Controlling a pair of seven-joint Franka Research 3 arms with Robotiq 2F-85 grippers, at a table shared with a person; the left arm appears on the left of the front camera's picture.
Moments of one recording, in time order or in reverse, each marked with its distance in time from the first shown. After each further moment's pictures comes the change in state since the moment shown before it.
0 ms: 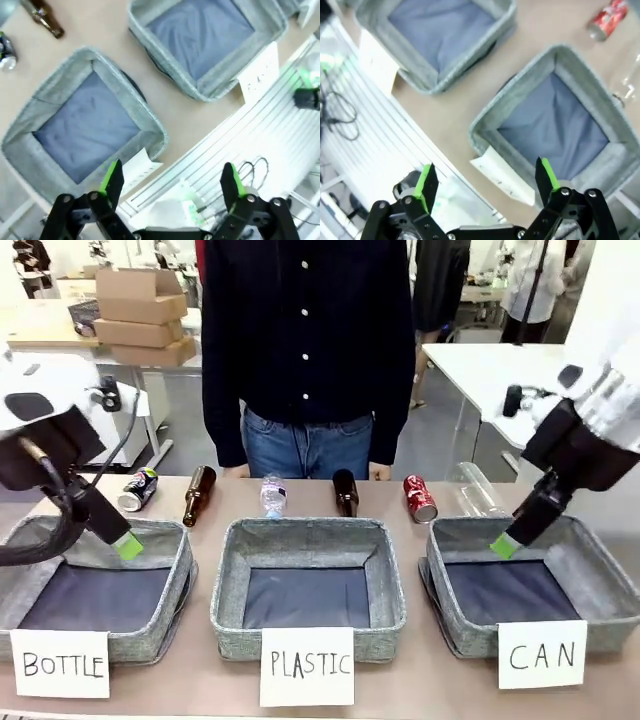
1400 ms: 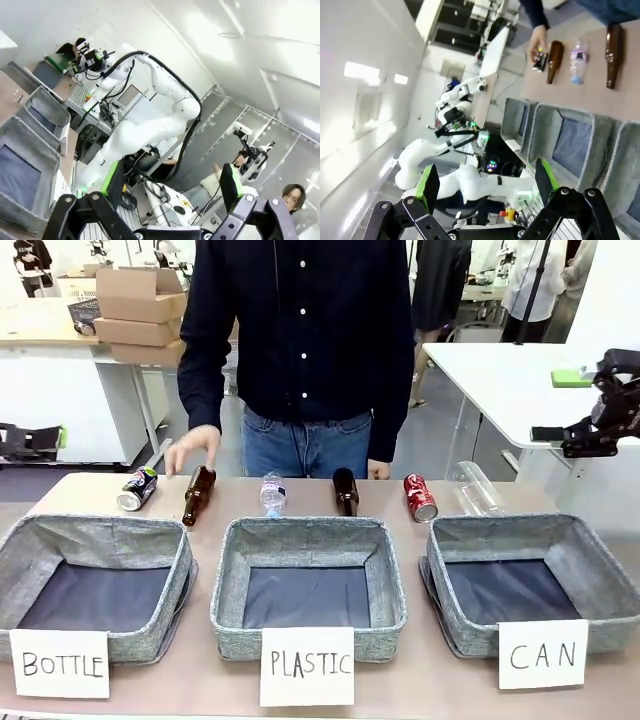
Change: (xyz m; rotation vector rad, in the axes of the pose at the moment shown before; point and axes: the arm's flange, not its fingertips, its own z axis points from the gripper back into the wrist) left arm -0.070 0.154 -0.016 -1.357 -0.867 -0.085; right arm -0.056 -0.143 0.026 0.957 -0.727 -0.713
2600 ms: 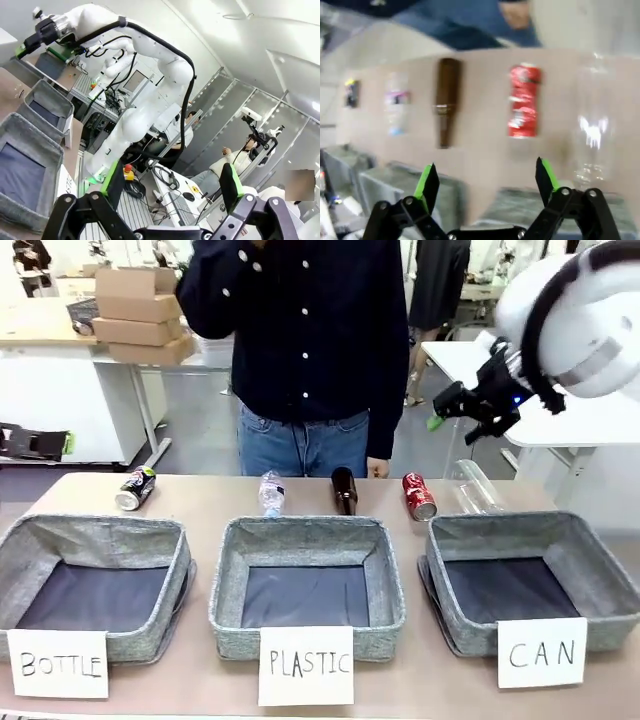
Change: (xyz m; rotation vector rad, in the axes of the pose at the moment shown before) left arm 0.005 -0.007 -0.019 0.025 0.087 -0.051; right arm 0.147 -0.076 -0.154 -1.020 0.095 0.108
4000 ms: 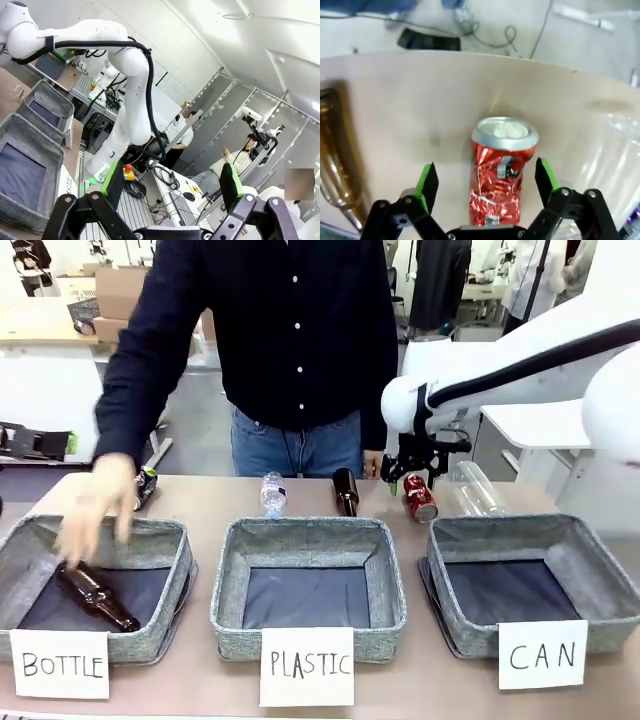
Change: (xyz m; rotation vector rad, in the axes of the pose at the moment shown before) left arm 0.000 0.000 0.000 0.000 0.000 -0.003; right arm 0.081 0.031 -0.223 -0.433 0.367 0.110
